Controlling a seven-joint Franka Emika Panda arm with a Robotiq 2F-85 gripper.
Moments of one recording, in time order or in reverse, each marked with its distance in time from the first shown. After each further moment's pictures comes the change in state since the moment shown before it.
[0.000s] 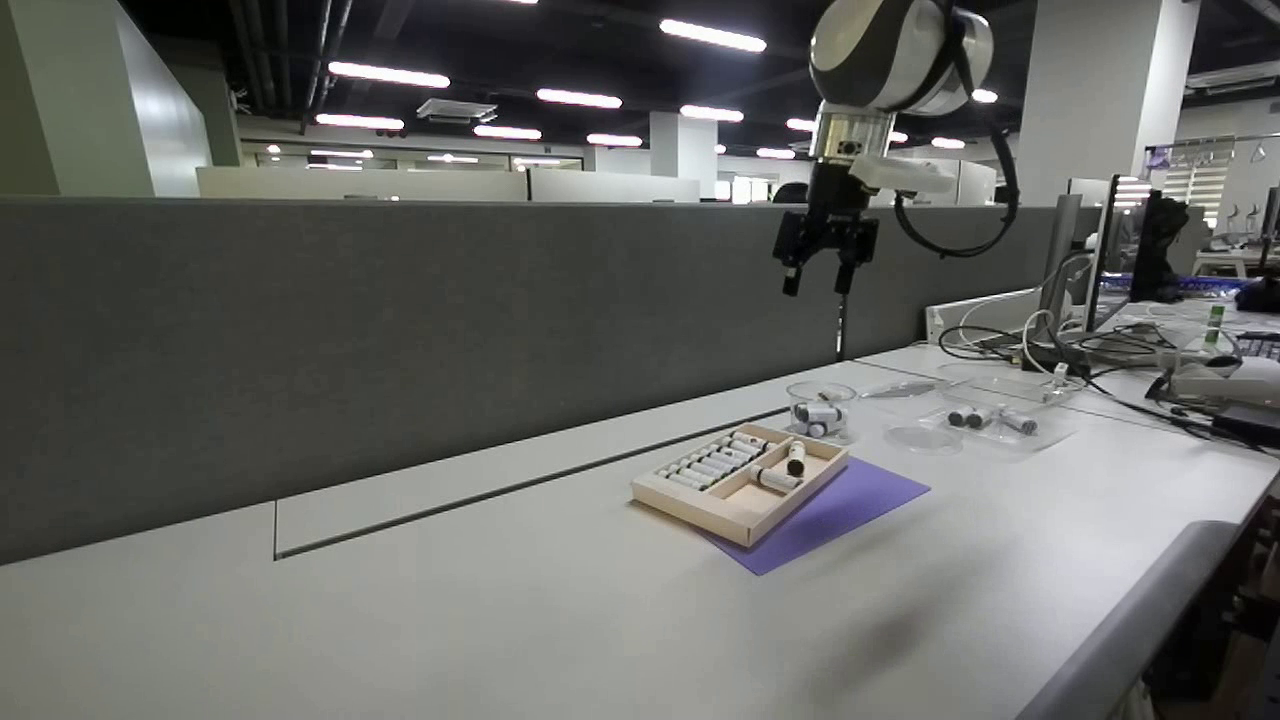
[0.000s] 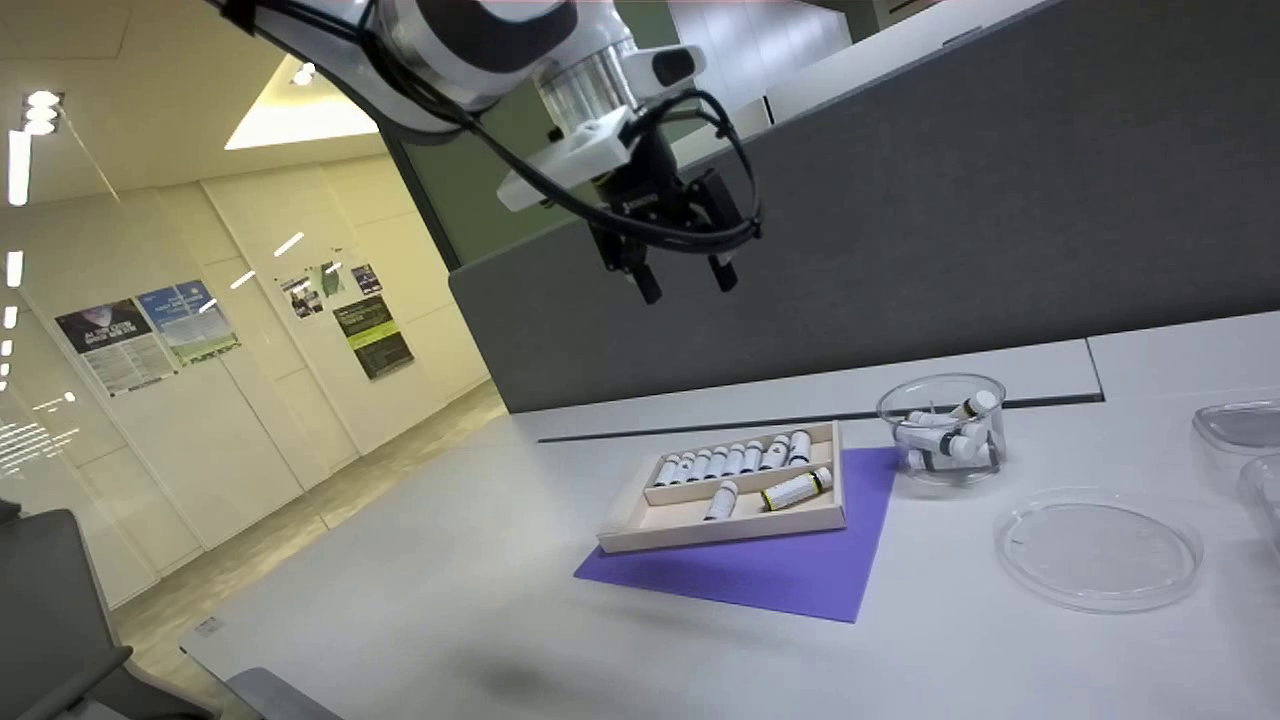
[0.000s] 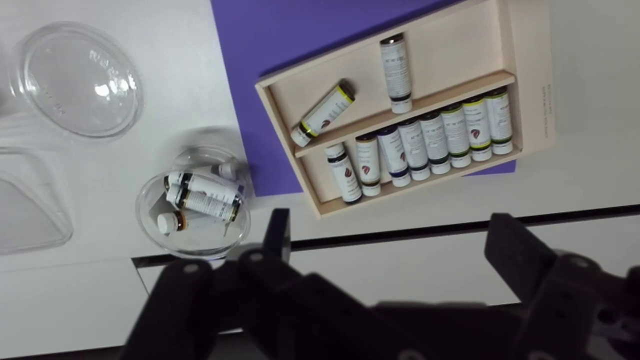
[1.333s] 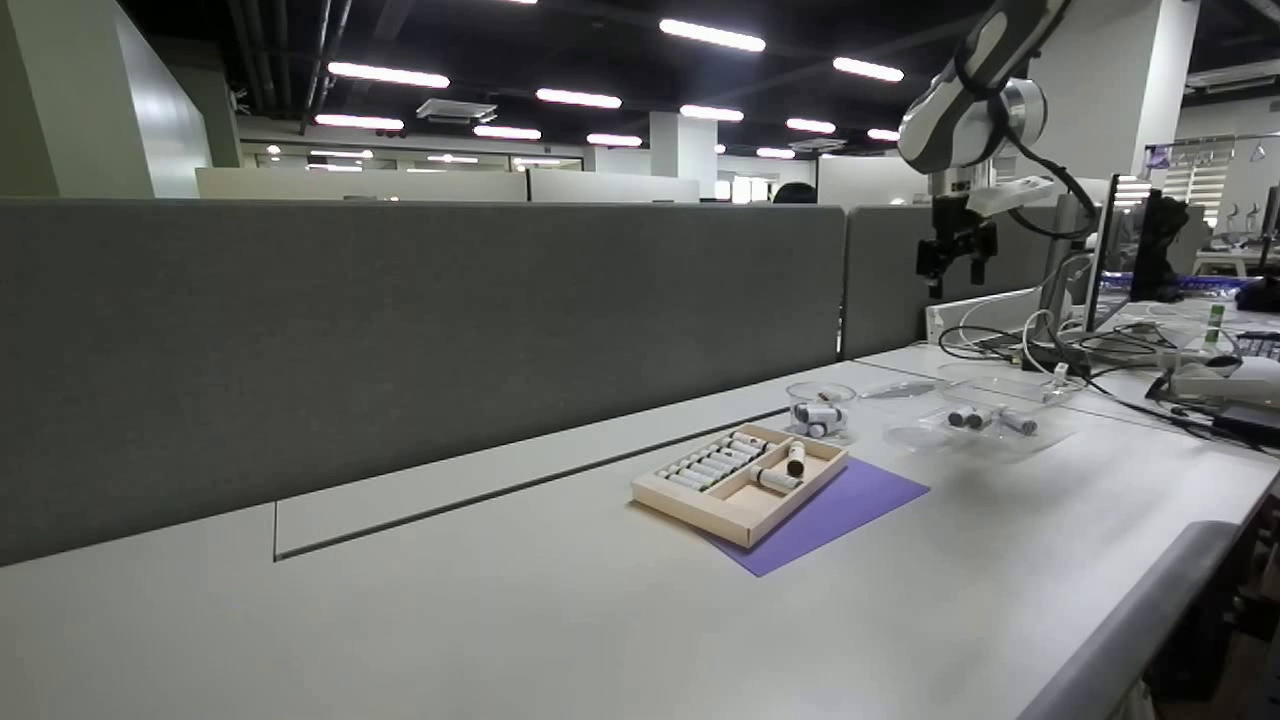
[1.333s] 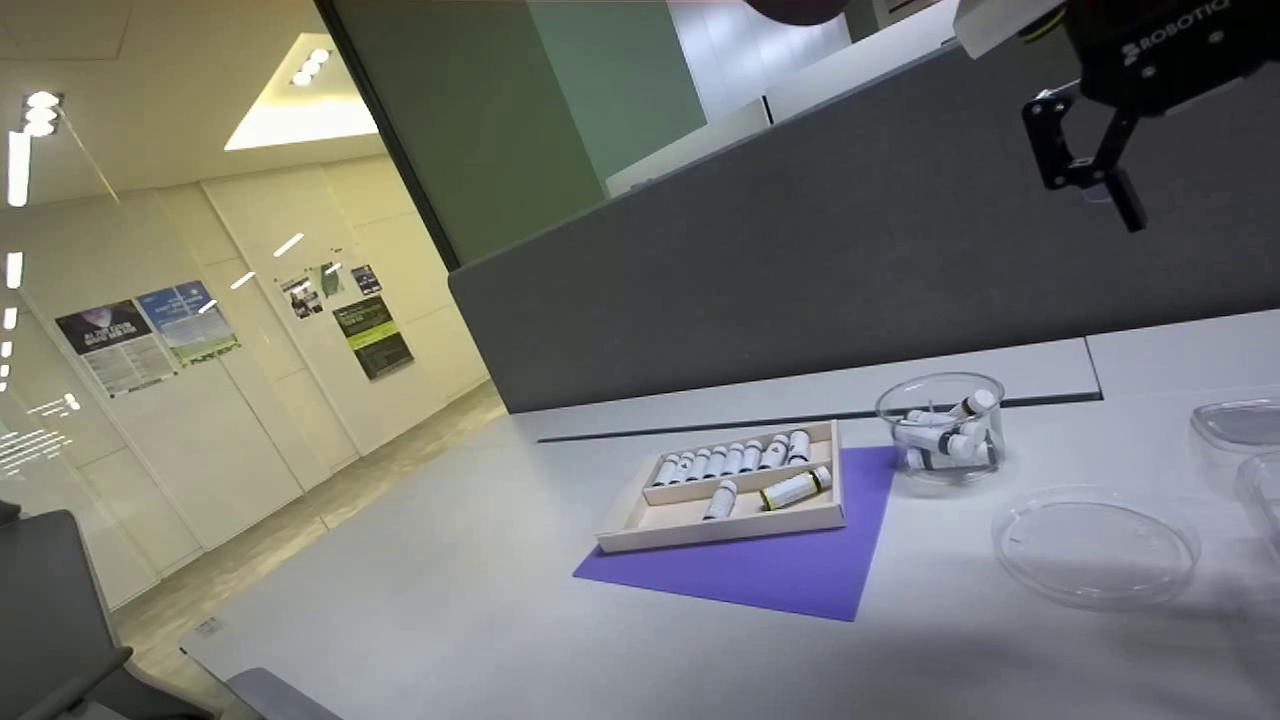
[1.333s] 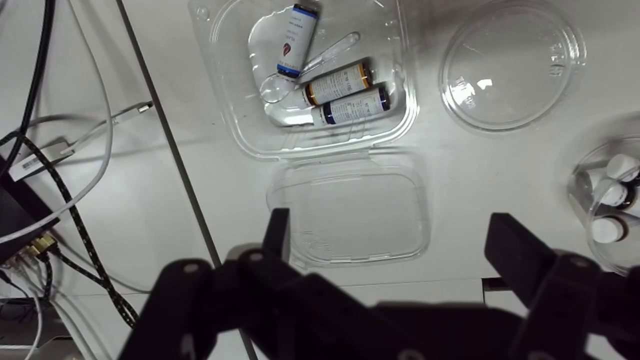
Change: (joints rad) arm -0.333 0.456 -0.161 0.603 -0.153 -0.204 -0.215
